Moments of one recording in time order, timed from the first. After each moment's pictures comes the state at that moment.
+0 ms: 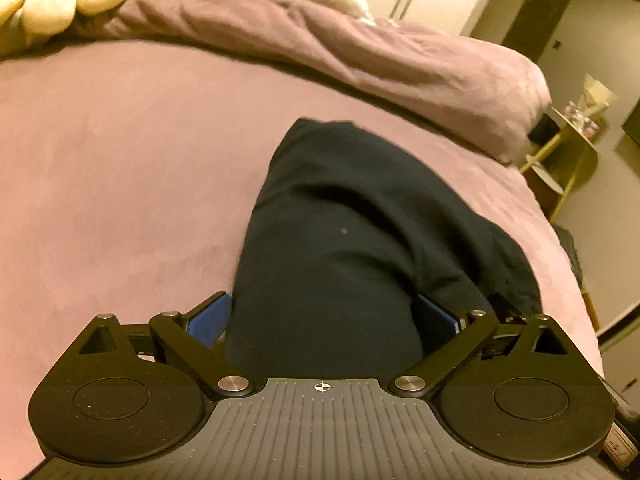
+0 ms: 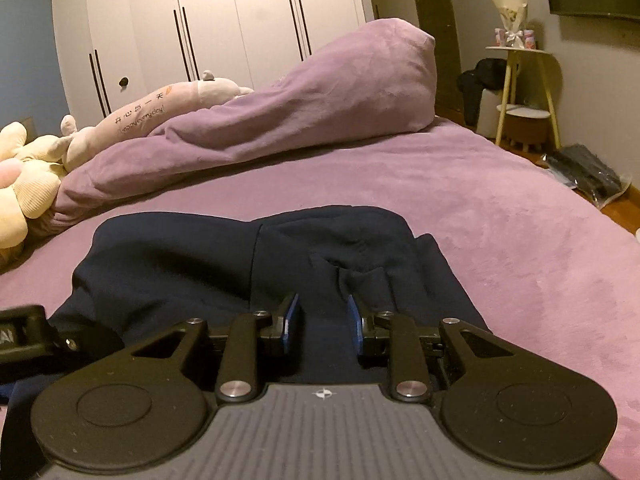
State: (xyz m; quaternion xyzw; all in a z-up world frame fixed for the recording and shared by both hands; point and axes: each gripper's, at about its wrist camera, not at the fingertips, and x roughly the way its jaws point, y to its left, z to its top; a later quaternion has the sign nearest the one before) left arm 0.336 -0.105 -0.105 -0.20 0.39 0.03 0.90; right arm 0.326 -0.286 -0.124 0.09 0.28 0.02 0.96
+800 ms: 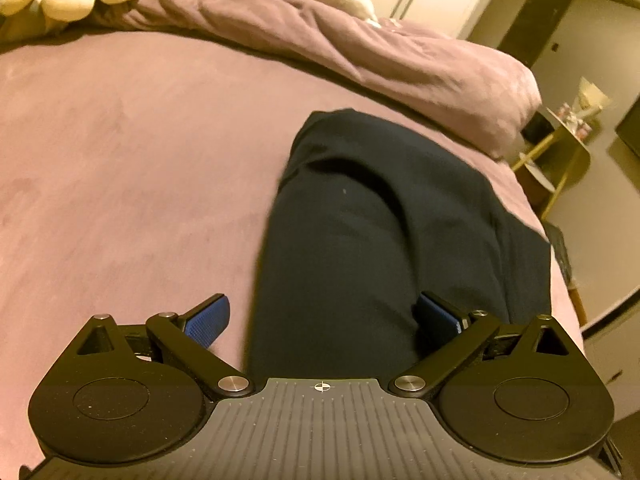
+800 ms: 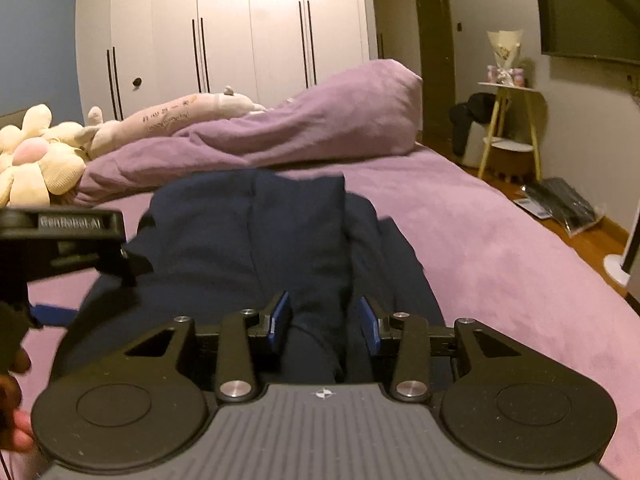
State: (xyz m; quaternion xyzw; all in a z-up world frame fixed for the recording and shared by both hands) left arm 0.280 -0.090 -0.079 -0.20 0.40 0.02 0.90; right arm 0.180 -0.275 -0.096 0.04 0.25 0.01 0.97
